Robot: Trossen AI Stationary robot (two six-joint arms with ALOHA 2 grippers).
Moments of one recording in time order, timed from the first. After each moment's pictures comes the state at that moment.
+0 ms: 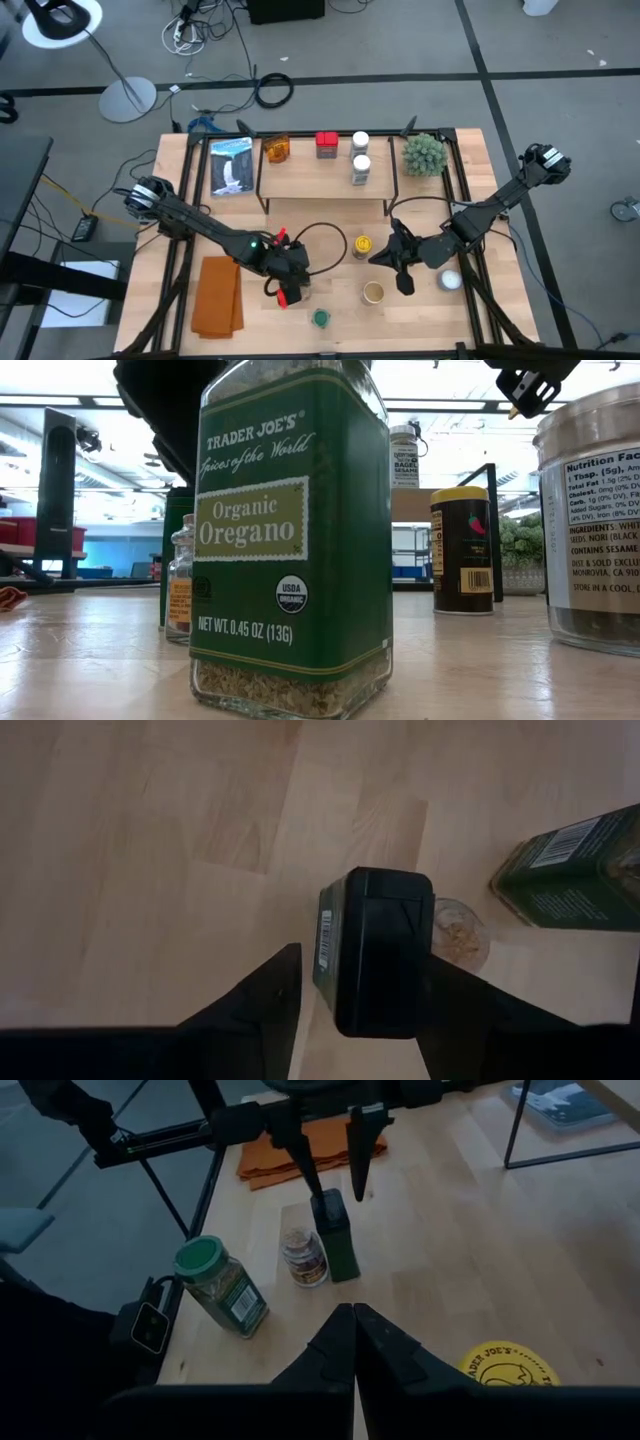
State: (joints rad) left arm -0.43 1.74 1.24 -0.64 -0.15 -0.66; right arm 0.61 1.17 0.76 -0.11 0.45 0.50
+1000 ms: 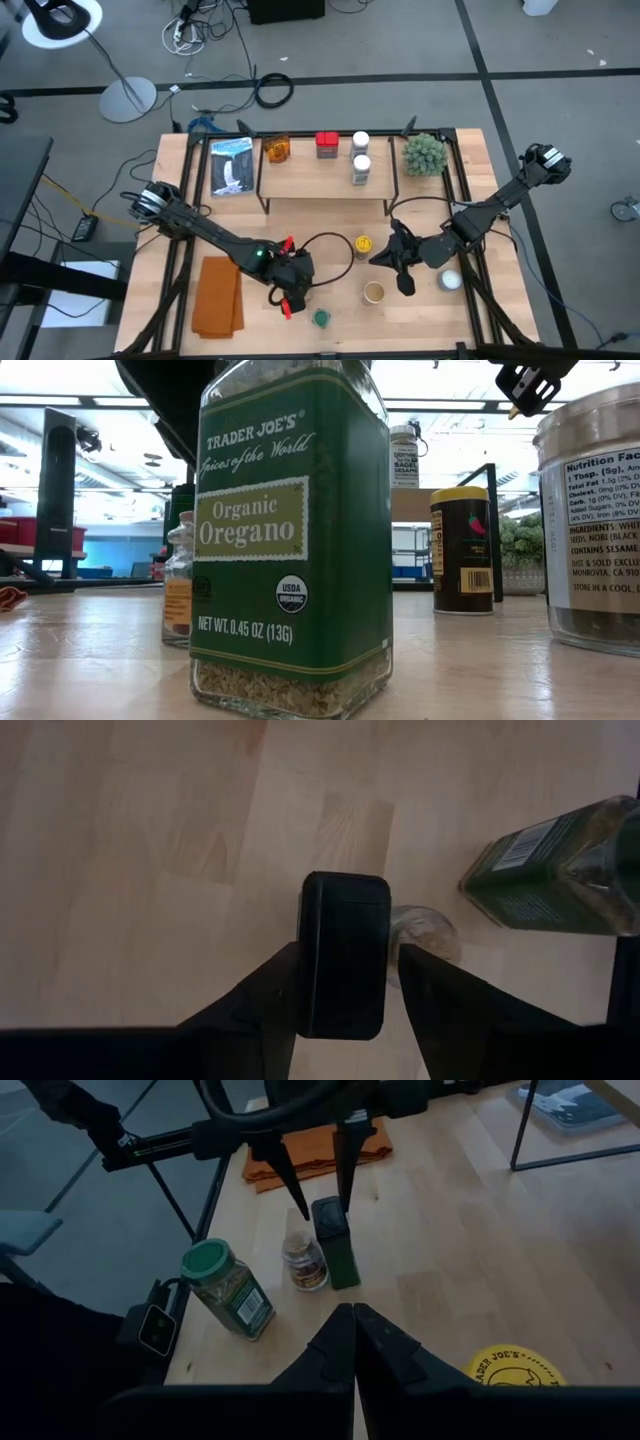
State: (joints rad) left arm -0.47 1.79 1.35 -0.70 -0.17 -0.66; right arm 0.61 1.17 0.76 -0.10 0.44 0.49
